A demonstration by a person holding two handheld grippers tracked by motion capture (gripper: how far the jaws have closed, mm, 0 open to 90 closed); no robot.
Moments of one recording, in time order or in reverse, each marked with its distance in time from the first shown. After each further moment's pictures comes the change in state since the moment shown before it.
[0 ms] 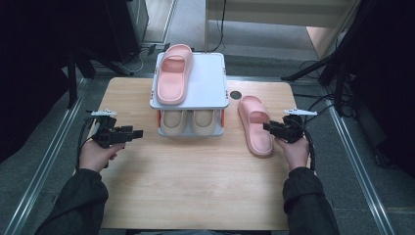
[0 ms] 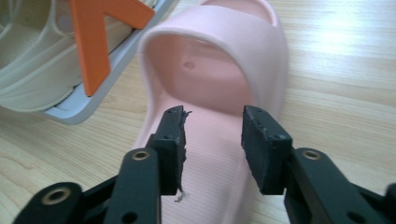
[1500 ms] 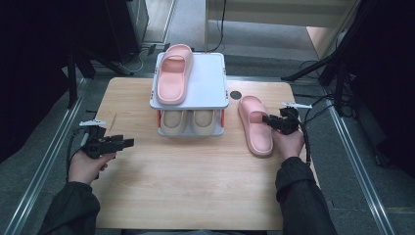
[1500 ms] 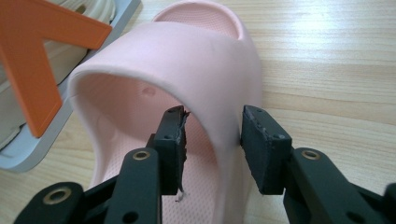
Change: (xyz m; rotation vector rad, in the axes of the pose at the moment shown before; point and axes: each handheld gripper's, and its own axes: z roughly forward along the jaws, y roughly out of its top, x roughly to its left) left arm 0.005 -0.030 -0.027 0.005 0.045 -0.053; right arm -0.015 0.015 0.033 0.001 -0.082 0.097
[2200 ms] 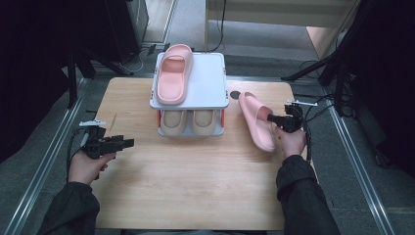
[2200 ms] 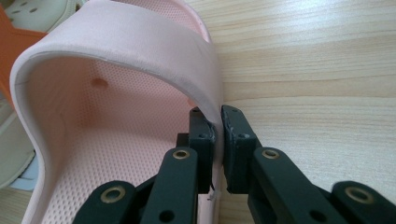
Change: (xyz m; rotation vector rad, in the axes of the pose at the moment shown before) left arm 0.000 0.001 0.002 -0.002 -0.018 -0.006; right arm -0.005 0.010 -0.008 0.046 -0.007 0.161
